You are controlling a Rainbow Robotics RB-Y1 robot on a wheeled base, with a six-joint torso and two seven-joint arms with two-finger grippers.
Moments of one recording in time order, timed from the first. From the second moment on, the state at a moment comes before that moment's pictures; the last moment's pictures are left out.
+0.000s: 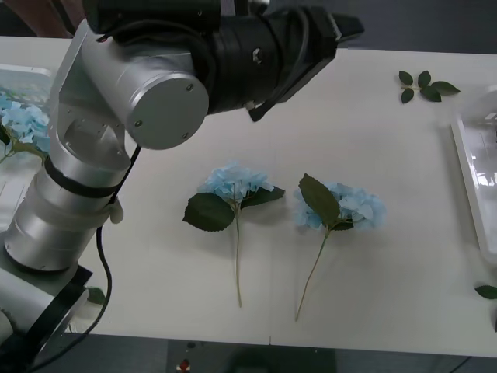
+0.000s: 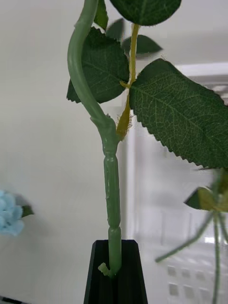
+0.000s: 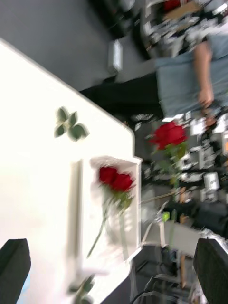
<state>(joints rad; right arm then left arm) -0.69 -0.98 -0.52 -1.18 -0.91 1.81 1.88 -0.73 0.28 -0.36 -1.99 0.71 1.08 -0.49</state>
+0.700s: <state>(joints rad) -0.36 -0.98 -0.54 -1.18 -0.67 1.44 1.88 -0.32 0.28 -0.39 -2.27 0.49 1.51 -0.79</state>
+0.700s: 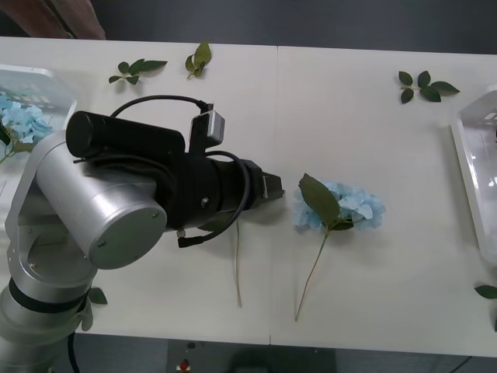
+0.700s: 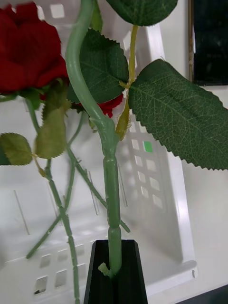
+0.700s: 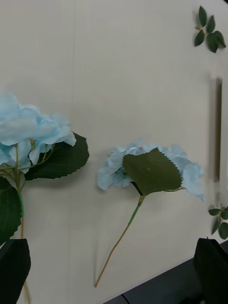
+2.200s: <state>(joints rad) -0.31 -0.90 -0.41 -1.56 -1.00 1.43 1.80 -0.35 0.31 -0.65 -1.88 0.15 1.39 -0.79</state>
